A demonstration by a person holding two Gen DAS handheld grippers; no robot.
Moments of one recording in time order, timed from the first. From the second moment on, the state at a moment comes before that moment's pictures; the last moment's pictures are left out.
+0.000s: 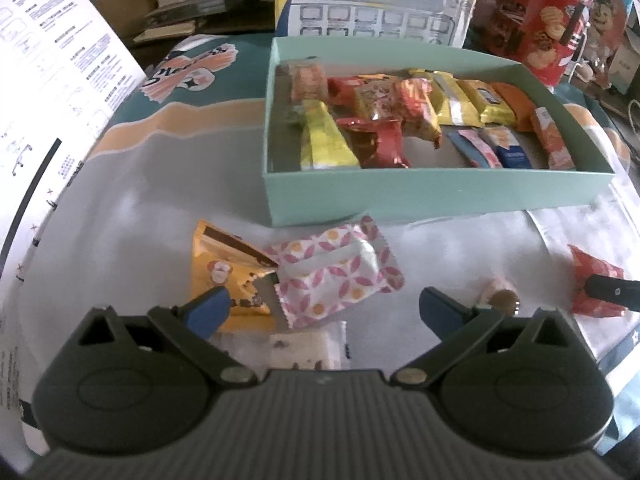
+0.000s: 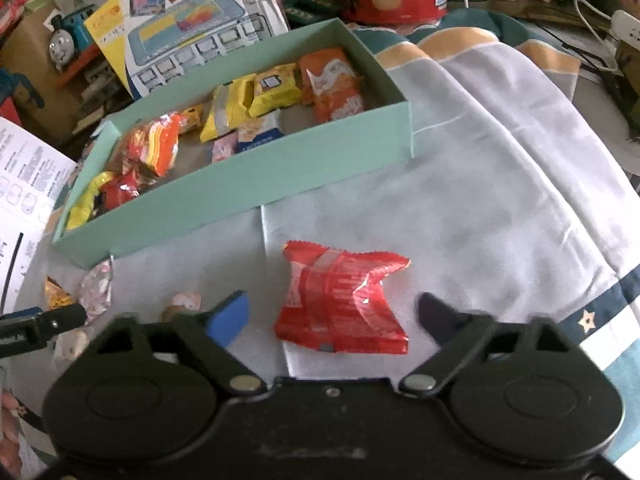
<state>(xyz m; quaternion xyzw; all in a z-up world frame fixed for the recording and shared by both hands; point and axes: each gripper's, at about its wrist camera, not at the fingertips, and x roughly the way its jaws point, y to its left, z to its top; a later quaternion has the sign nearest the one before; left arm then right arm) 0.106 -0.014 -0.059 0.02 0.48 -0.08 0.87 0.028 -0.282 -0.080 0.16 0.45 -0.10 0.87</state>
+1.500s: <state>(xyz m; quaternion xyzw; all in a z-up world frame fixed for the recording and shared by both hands) 0.098 -0.040 -0.054 0.02 0.50 -0.16 0.85 0.028 -0.266 -0.065 0.18 0.44 -0.01 0.88</state>
